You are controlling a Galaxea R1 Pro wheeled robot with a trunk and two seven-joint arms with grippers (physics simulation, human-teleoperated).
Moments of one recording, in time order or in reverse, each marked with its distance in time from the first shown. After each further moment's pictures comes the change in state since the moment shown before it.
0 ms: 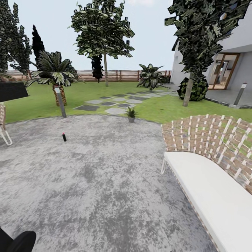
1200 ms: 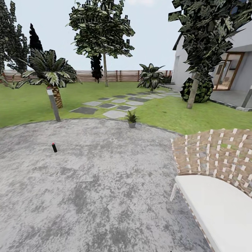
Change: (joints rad) left arm 0.000 0.000 0.000 0.000 0.000 -0.001 0.000; right arm 0.000 0.000 0.000 0.000 0.000 0.000 -0.001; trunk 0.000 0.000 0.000
